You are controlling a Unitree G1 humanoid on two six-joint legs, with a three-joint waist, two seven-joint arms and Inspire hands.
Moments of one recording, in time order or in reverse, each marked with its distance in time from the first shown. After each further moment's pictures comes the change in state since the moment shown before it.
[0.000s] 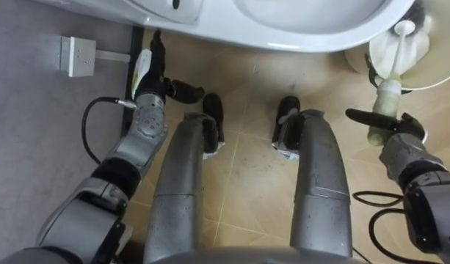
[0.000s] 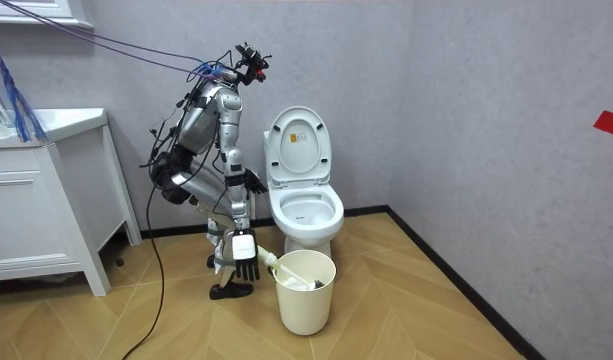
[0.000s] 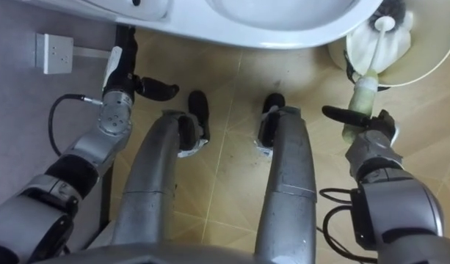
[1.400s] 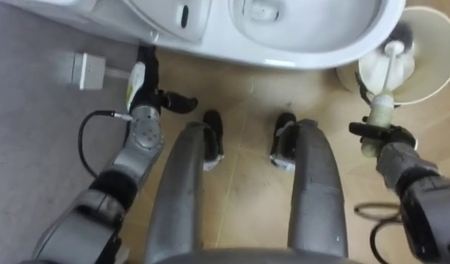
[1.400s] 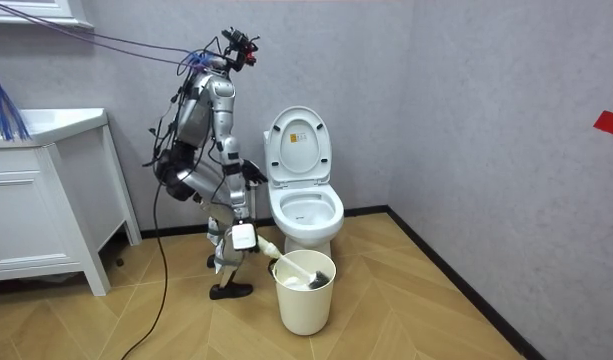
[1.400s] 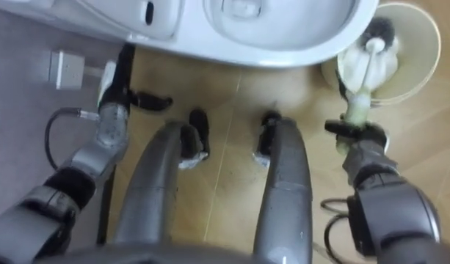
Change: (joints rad) left arm 0.108 0.009 -0.002 -0.007 0.001 -0.044 0.037; right arm 0.064 0.017 0.077 0.011 0.015 0.043 0.023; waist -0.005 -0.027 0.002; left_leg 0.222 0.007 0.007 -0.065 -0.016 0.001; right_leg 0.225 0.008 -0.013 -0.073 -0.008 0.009
